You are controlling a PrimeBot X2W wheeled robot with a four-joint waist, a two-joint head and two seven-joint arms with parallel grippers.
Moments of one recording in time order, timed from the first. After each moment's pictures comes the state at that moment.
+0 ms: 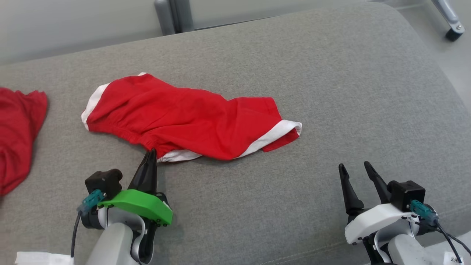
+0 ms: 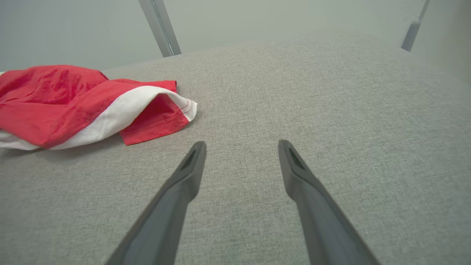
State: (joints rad) left arm -0.35 0.08 -0.23 0.61 -0.52 -0.13 -0.26; right arm -0.15 -0.08 0.09 0.39 0.24 0.13 -0.26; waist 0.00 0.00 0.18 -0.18
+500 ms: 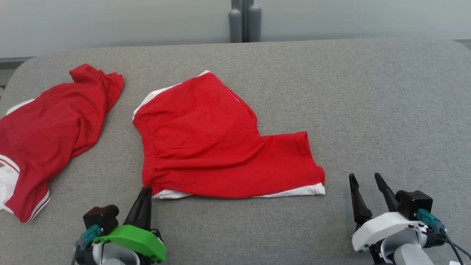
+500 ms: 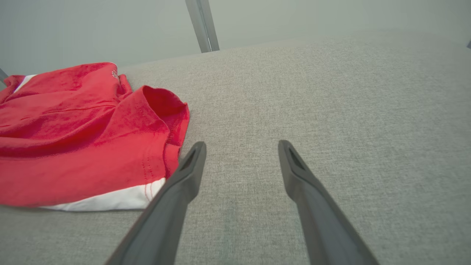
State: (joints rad) left arm -0.18 0.11 -0.22 0.55 -0.51 -0.13 -0.26; right arm -0.12 -0.06 0.01 0.43 0.21 0.13 -0.26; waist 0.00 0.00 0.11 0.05
